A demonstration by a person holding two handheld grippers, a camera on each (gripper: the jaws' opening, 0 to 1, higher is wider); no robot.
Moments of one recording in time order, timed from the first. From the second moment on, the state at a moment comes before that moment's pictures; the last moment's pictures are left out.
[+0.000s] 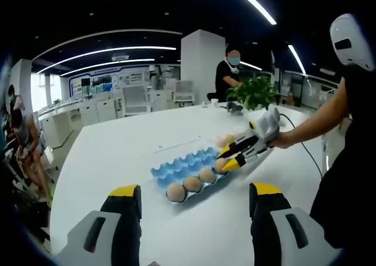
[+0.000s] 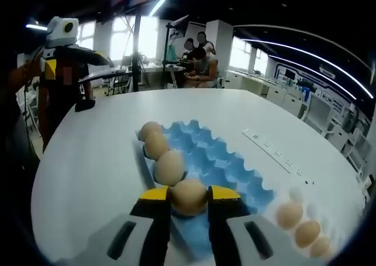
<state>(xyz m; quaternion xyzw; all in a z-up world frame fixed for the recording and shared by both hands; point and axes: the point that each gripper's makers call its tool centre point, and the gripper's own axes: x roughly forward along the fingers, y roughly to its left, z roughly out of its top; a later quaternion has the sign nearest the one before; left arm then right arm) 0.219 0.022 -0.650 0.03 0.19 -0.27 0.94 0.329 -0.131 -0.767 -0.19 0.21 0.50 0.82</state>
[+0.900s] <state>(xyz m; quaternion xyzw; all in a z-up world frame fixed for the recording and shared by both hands) 0.202 0.030 -0.649 0.04 0.19 -0.27 0.95 0.315 -0.125 -0.774 -0.22 0.19 0.51 0.81</state>
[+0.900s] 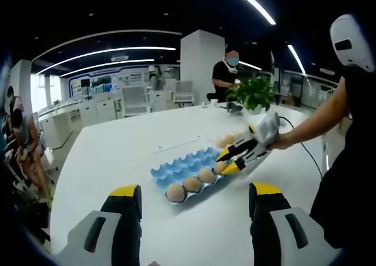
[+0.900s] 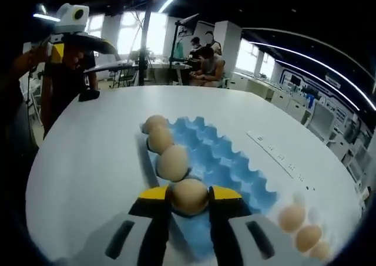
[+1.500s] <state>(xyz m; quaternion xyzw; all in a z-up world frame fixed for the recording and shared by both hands) 0.206 0.025 -0.648 0.04 0.18 -0.27 0.95 0.311 -0.132 -0.758 -0.21 0.17 0.51 0.82</state>
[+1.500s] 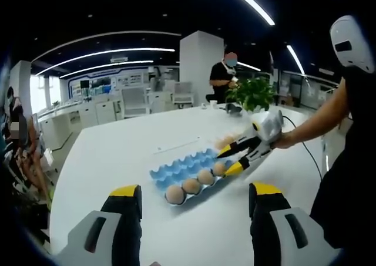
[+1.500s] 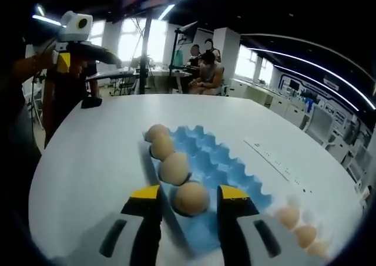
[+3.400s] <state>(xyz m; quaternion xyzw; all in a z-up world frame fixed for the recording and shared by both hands) 0.213 0.009 -0.646 0.04 0.18 -0.29 0.94 0.313 -0.289 -0.760 -0.22 0.21 0.39 0.87</state>
